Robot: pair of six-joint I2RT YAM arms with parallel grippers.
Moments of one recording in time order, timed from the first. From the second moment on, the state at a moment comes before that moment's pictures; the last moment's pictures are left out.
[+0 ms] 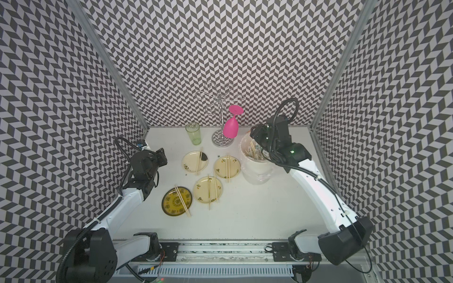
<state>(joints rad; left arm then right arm) -0.01 1.16 0.61 0.27 -0.18 -0.28 0.41 1.33 1.45 -0.53 0.08 0.94</state>
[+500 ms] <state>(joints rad) 0.04 1.14 0.20 0.79 -0.15 -0.08 0.13 0.99 0.52 0.41 0.66 0.21</state>
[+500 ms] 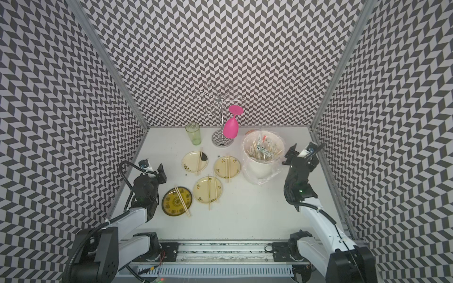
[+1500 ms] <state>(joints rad) 0.06 1.56 0.16 1.40 0.10 -0.04 0.05 1.54 0.18 1.29 0.24 0.10</state>
